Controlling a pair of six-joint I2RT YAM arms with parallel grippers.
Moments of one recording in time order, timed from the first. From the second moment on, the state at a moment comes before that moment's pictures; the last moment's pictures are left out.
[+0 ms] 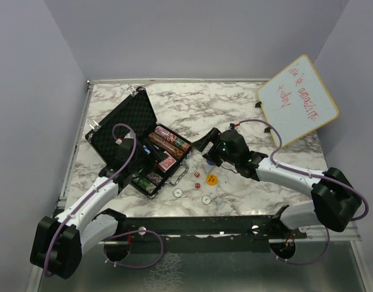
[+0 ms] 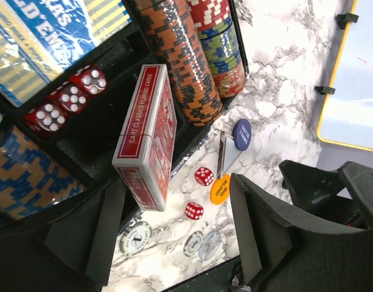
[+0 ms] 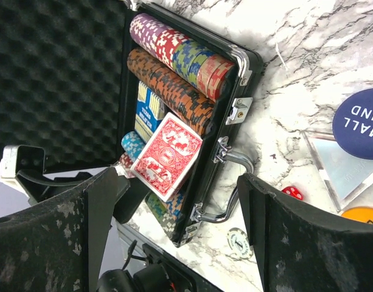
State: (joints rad) left arm -0.38 0.98 0.48 -0.16 0.16 -1.05; right arm 0.76 1.37 0.74 0.12 0.08 1.21
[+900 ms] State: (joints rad) left arm -0.38 0.94 0.51 -0.34 -0.01 -0.91; right arm 0.75 1.37 0.73 0.13 0.06 1.21
